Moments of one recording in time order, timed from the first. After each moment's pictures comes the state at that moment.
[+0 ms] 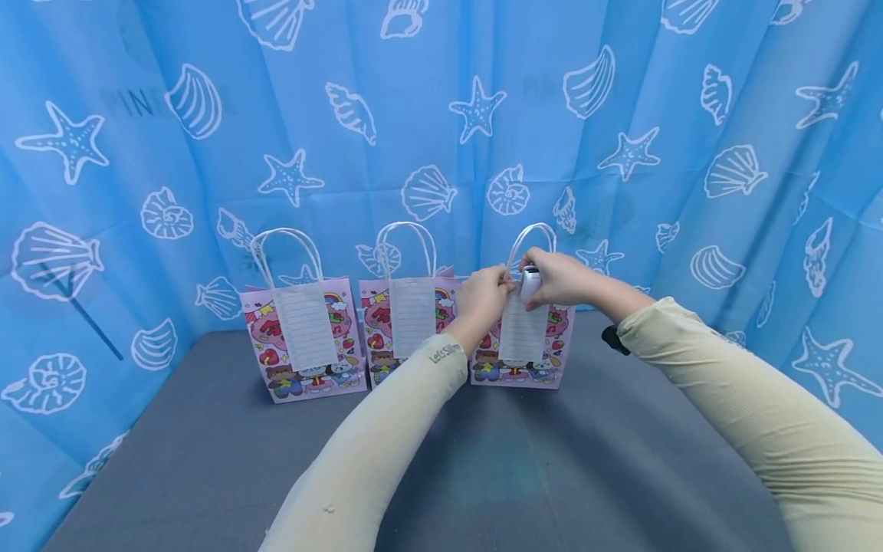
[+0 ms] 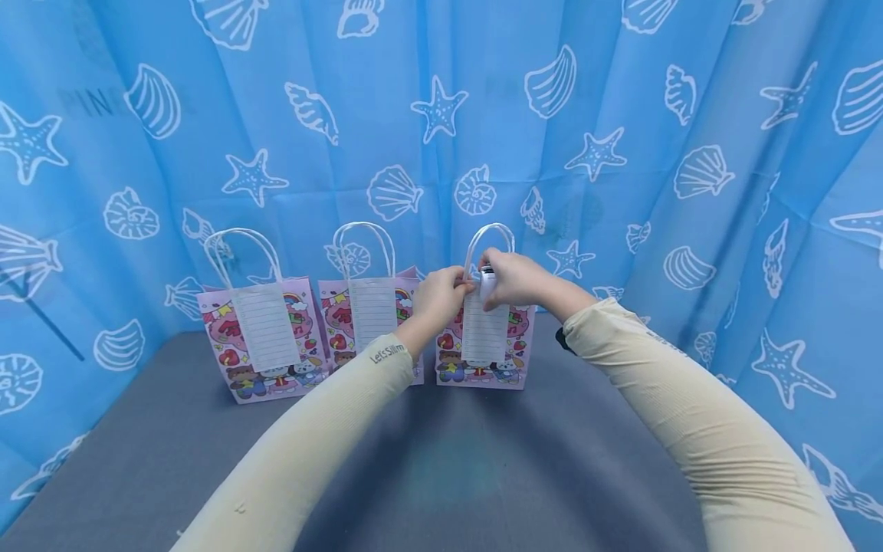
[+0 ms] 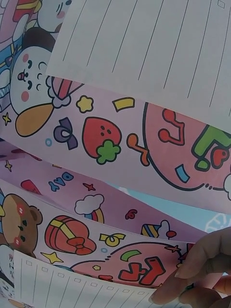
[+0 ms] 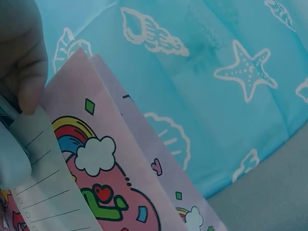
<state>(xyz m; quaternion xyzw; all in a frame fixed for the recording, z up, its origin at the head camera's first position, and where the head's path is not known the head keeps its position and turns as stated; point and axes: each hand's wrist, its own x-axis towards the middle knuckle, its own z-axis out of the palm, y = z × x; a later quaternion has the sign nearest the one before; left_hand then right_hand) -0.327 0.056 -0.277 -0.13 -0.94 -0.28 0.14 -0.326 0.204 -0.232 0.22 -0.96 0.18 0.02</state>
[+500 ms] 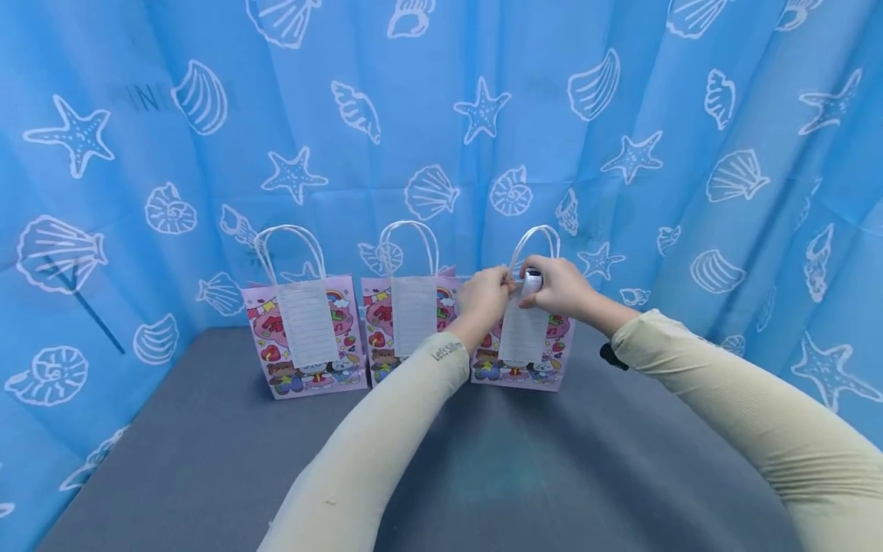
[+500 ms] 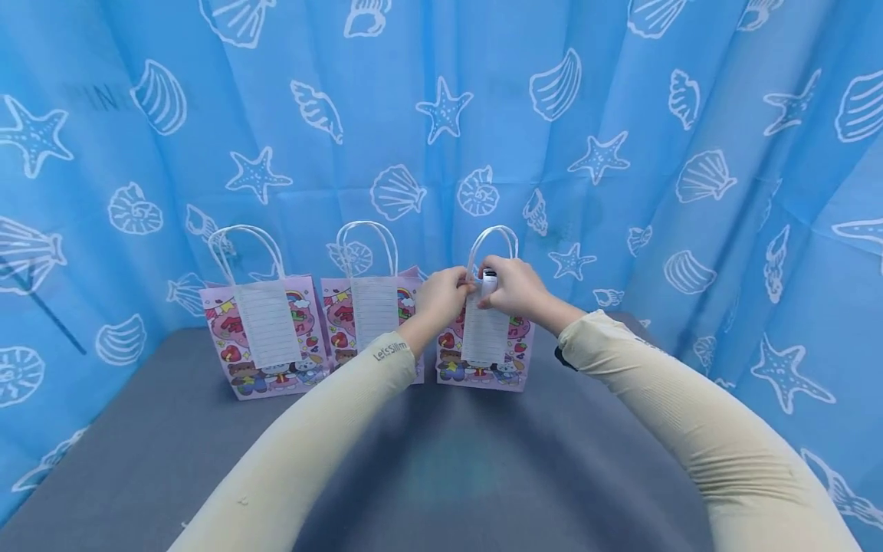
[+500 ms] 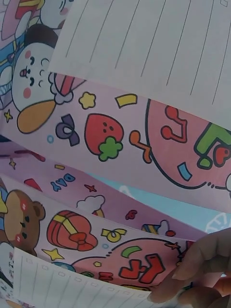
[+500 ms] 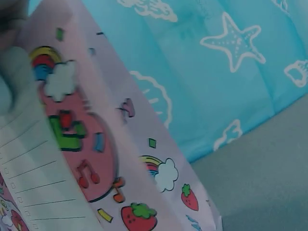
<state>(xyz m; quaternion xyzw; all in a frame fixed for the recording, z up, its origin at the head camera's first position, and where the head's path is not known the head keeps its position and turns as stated) -0.329 0.055 -0.276 -0.12 -0.95 -0.27 0.14 -0.319 0.199 -0.250 0.23 -0.94 0.23 0.12</state>
